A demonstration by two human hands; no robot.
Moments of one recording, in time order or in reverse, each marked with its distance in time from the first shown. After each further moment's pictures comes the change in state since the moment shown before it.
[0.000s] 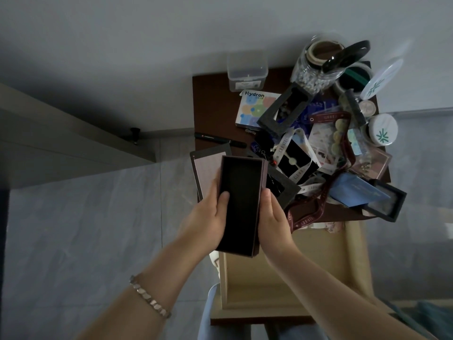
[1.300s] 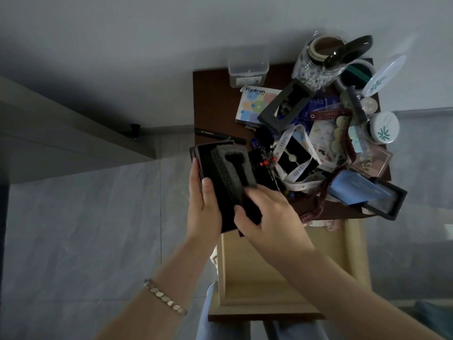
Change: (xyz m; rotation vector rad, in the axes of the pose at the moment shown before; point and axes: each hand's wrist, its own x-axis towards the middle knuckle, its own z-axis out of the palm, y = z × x) left_hand 0.001 0.007 0.018 -0.587 0.348 -0.082; right_hand -0.022 -0.026 -0.012 -0.782 -0.095 -0.419
